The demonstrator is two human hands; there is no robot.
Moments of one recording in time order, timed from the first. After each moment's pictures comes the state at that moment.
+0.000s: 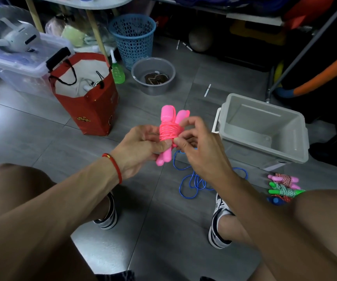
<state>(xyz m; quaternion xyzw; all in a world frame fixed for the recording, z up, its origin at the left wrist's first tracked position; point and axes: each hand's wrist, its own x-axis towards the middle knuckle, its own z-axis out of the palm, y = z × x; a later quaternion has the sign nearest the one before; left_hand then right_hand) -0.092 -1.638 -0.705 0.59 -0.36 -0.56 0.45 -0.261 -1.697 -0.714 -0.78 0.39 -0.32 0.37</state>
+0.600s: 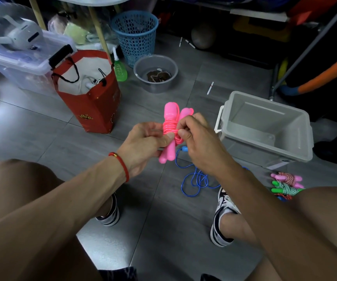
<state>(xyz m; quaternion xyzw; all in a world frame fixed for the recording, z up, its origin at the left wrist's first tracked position) -0.099 -1.642 -0.707 0.62 -0.33 -0.53 0.47 -0.255 -1.707 -0.713 -0.84 0.37 -0.24 0.32</state>
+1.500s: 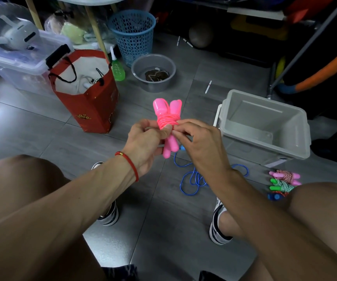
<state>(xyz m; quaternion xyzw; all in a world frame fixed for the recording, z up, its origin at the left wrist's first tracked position) -0.117 -1.649 -0.703 0.62 -0.21 -0.52 0.56 -0.253 -1.702 -0.722 -0.83 0.35 -0.37 0.22</state>
